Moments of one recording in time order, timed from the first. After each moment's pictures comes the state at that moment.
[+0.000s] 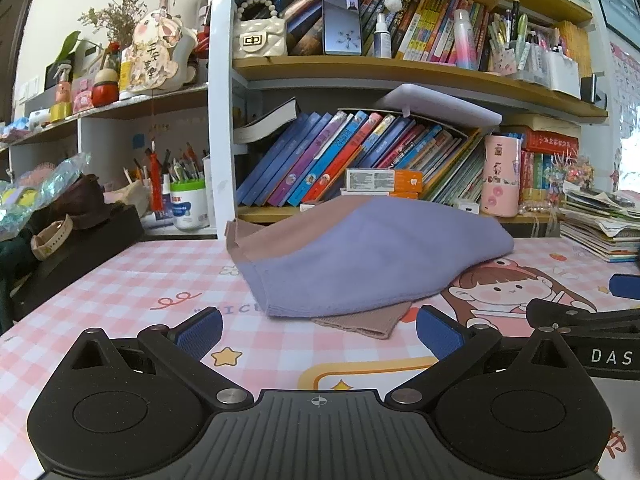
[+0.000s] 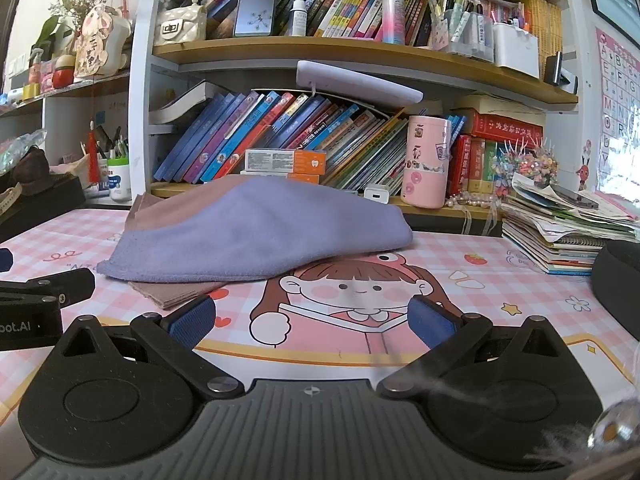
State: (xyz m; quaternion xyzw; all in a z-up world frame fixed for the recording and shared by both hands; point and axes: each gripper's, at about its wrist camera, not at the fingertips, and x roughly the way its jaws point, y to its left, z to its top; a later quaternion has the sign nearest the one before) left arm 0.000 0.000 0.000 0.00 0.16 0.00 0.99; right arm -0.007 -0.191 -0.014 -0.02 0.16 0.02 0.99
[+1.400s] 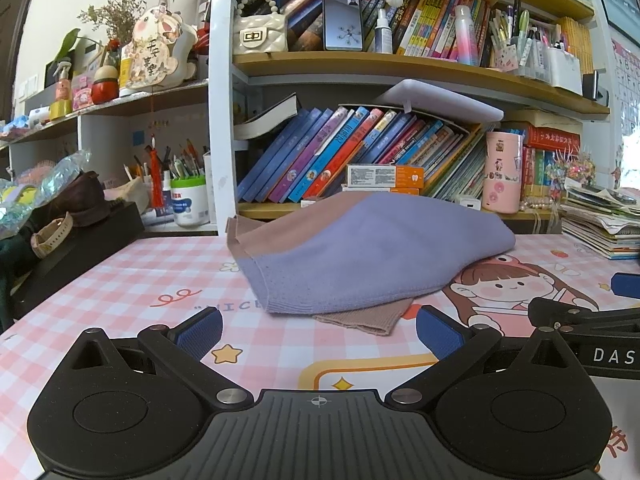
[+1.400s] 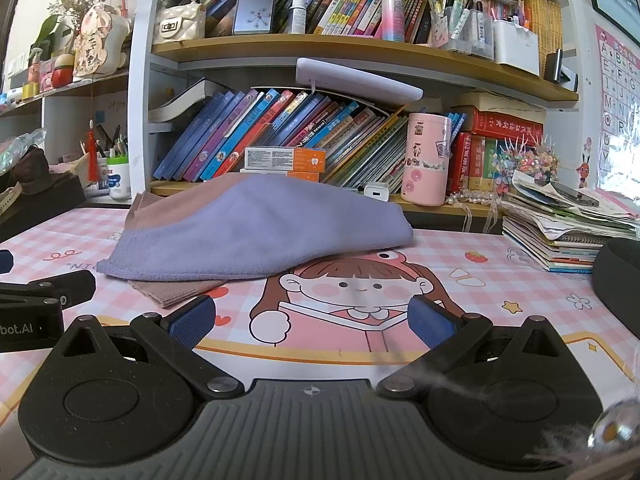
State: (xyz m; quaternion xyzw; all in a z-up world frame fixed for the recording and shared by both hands) left arm 0.002 -0.001 -0.002 0.01 0.16 0.00 0.99; right arm -0.007 -0.191 -0.016 -0.02 0.17 0.02 0.99
